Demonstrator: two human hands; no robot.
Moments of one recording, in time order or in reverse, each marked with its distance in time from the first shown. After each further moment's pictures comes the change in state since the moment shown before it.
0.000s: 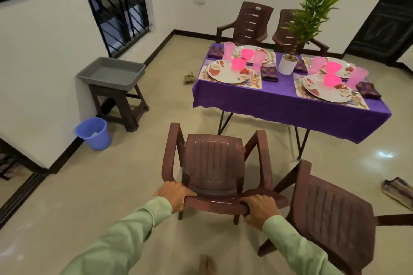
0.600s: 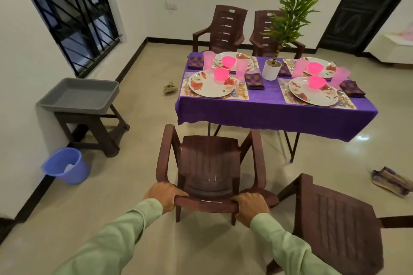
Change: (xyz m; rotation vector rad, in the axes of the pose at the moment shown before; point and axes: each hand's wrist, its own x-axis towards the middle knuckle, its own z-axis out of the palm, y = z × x) left_hand 0.131 -0.099 -0.048 0.075 -0.011 0.030; right_hand 0.128 -0.001 -0.045 -0.047 0.023 0.143
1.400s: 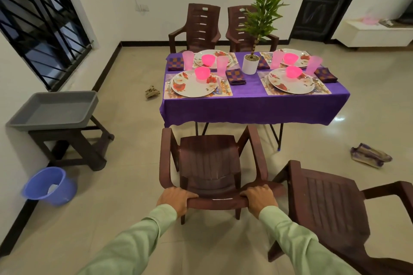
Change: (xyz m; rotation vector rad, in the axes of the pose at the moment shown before) left_hand 0.020 0.034 0.001 0.023 -0.010 0.045; right_hand -0.012 0.025 0.004 -0.021 -0.035 0.150
